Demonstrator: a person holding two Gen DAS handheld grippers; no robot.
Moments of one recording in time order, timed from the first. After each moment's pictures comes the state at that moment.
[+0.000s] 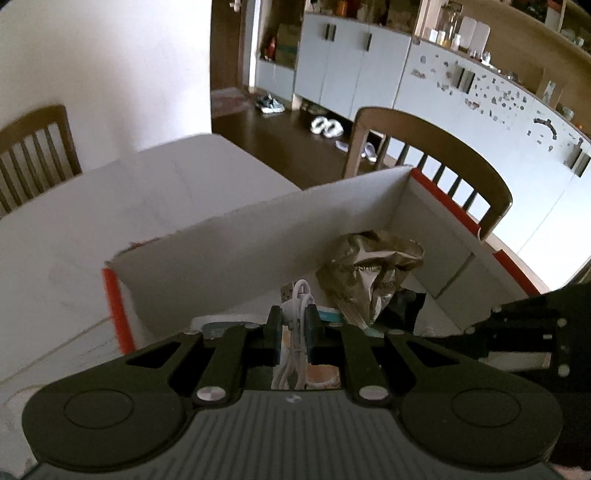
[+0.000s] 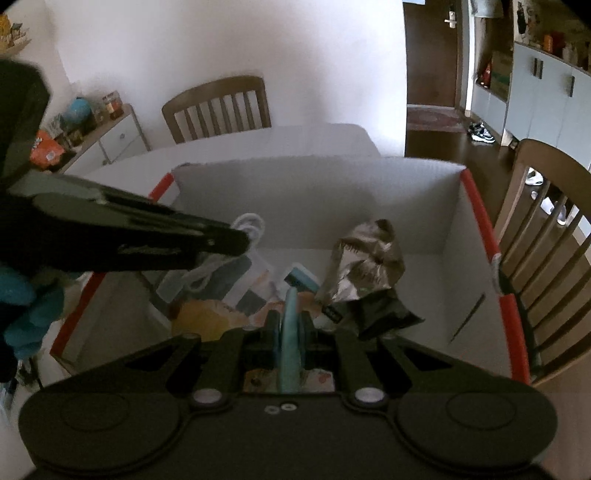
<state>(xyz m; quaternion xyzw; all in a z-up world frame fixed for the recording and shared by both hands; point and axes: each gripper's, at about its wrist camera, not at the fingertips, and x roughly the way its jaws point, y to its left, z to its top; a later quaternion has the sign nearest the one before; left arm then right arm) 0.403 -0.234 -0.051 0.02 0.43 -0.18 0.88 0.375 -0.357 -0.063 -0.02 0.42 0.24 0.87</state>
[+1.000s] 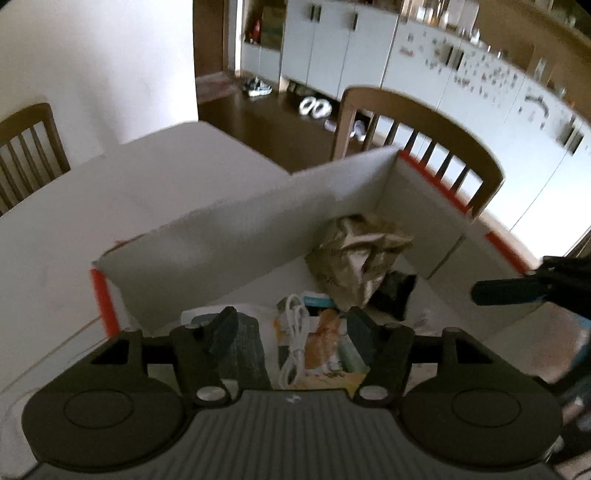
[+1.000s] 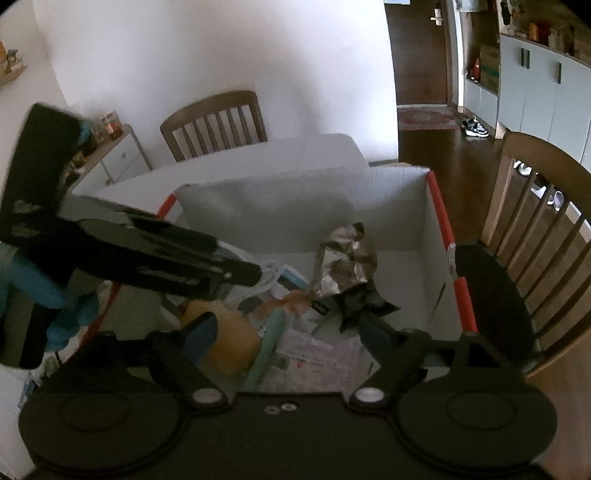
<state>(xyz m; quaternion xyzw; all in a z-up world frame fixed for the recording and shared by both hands) 0.395 -0.234 -0.037 0.04 0.45 -0.20 0.87 0.361 -0.390 -0.039 0.03 0.41 0.24 0.88</state>
